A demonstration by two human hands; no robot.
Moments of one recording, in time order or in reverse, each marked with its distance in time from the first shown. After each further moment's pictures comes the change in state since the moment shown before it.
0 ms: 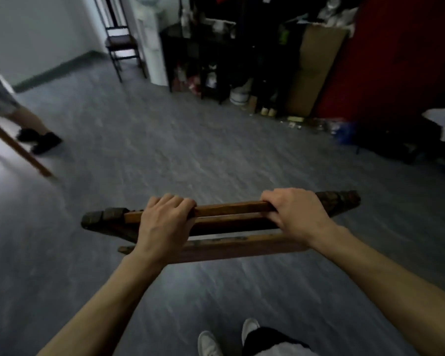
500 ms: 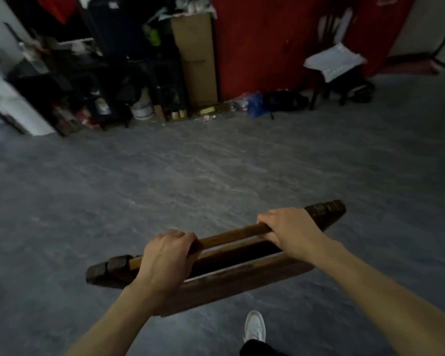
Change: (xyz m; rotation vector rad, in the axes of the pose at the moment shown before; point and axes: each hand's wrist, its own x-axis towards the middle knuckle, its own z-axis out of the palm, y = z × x) left_hand 0.165 0.107 0.092 -0.071 -0.359 0.429; right_hand -0.048 0.153 0.045 0.169 -0.079 0.428
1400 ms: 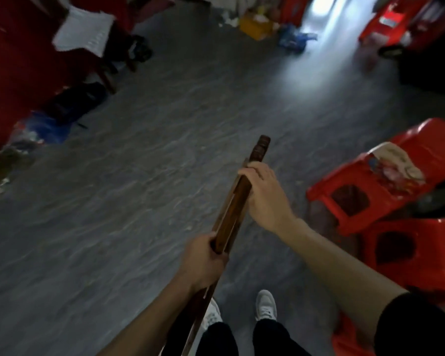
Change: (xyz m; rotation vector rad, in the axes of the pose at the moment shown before) left_hand 0.228 0.120 0.120 -0.561 -0.730 0.550; right_hand -0.006 0.105 0.065 0.347 0.611 1.134
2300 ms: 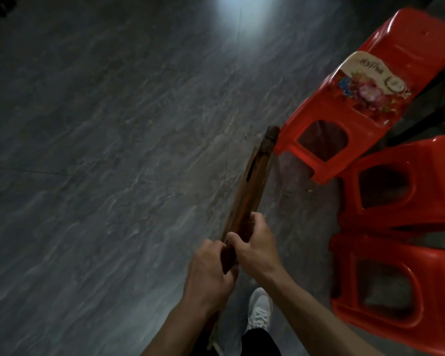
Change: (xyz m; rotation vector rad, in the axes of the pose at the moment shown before) left_hand 0.155 -0.064 0.258 0.279 -0.232 0.157; right_hand -0.085 0.222 0.188 0.736 0.210 0.912
